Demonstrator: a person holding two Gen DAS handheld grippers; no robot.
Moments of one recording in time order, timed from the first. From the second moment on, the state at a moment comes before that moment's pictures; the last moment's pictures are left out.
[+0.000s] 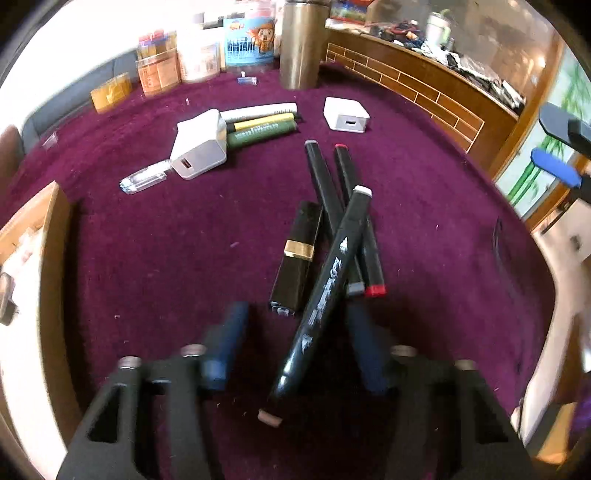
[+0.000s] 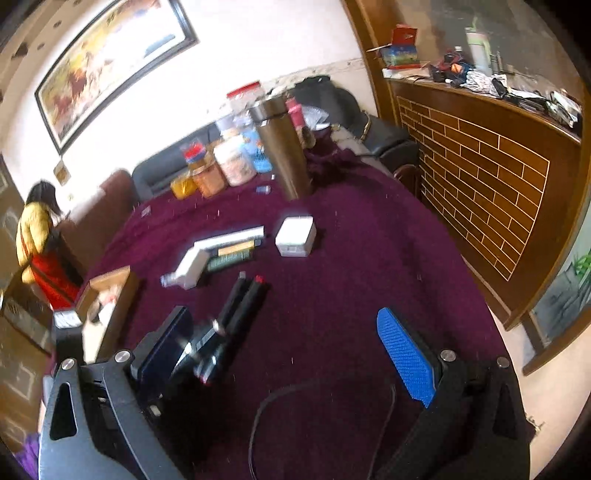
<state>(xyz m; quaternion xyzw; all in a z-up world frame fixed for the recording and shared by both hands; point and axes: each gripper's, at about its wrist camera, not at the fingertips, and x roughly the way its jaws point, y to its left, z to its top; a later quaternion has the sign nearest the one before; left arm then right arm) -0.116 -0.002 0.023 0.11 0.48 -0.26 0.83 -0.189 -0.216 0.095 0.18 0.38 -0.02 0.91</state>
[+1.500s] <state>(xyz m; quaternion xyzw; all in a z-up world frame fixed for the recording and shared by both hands) -0.152 0.173 0.072 -0.16 0.40 -0.22 0.87 -0.101 -0.138 0.027 0.10 0.51 -0.05 0.85</state>
